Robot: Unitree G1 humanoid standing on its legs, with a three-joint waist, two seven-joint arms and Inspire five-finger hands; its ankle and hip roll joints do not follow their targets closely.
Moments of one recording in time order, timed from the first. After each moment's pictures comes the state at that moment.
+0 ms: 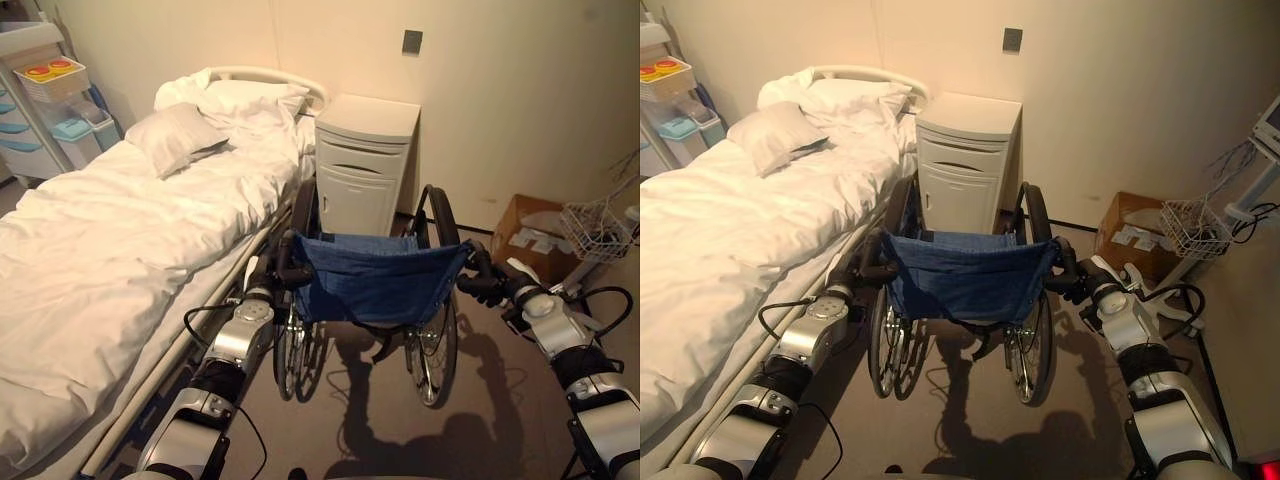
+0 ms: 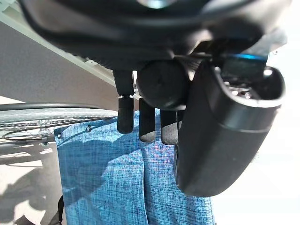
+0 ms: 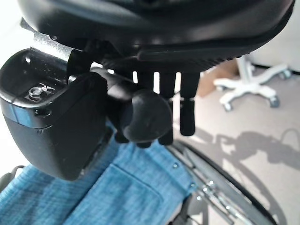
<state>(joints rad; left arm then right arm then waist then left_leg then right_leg) -0.45 0.30 -0.22 0.48 -0.25 0.35 0.28 -0.55 -0.63 0.27 0.74 -0.11 0.28 0.12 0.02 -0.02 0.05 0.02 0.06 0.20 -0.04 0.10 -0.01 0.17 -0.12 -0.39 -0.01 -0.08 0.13</state>
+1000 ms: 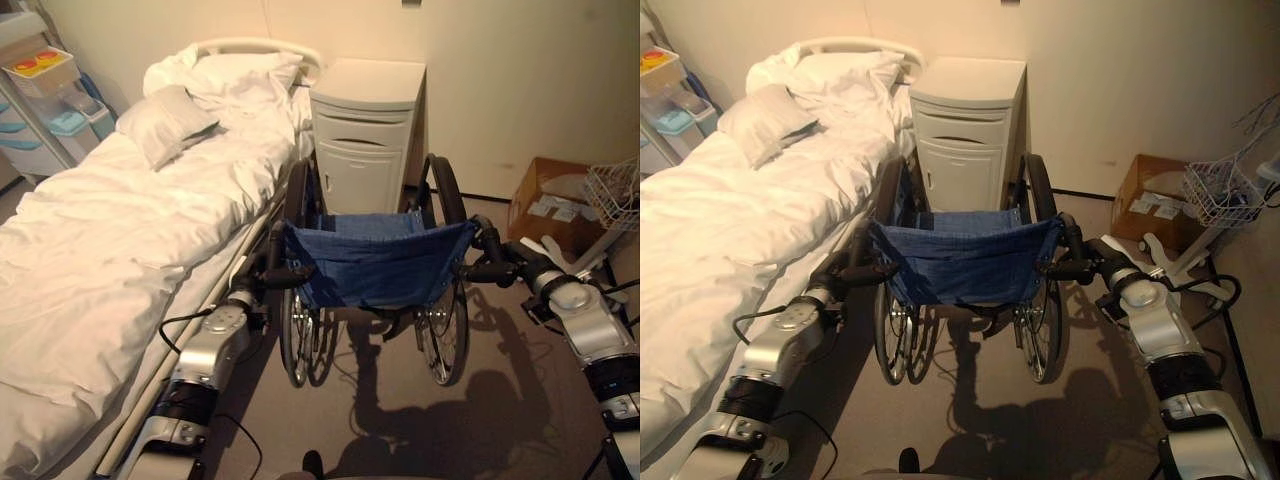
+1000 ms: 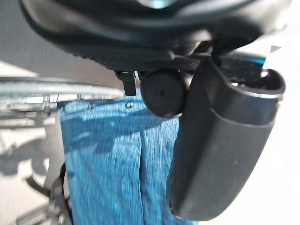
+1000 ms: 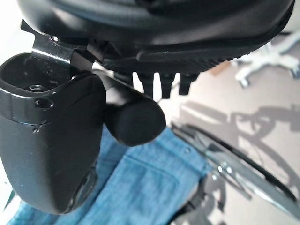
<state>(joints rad) -0.31 0.45 -0.08 0.22 -0.49 0.38 0.04 -0.42 -0.78 0.13 0.35 0.06 0.41 0.27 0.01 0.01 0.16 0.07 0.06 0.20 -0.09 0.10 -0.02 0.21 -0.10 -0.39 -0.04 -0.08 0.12</state>
